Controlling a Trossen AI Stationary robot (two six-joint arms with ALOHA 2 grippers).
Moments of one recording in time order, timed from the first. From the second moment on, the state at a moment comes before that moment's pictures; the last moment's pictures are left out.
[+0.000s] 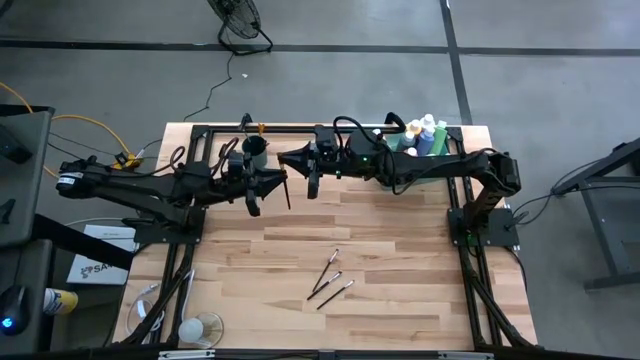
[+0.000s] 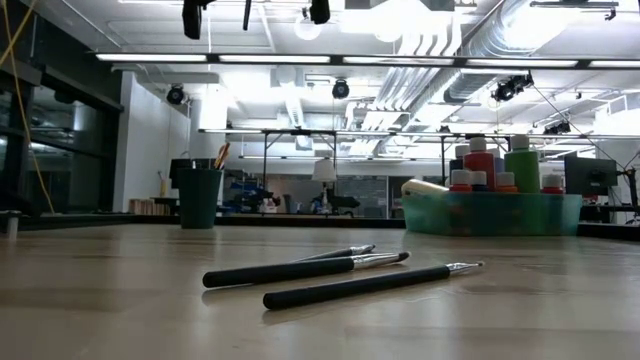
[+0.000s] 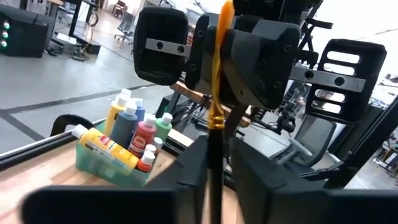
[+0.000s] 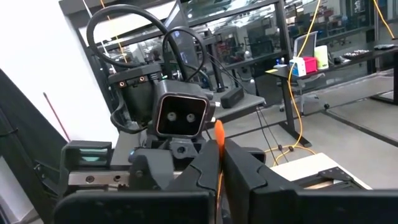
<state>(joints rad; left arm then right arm) -0.08 0.89 0.69 0.33 -0.35 -0.42 -0.09 1.73 1.46 0.39 -0.03 0.29</state>
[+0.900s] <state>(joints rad) -0.08 0.85 0.69 0.25 -0.51 -0.29 -0.09 1.64 1.46 0.27 0.00 0.29</state>
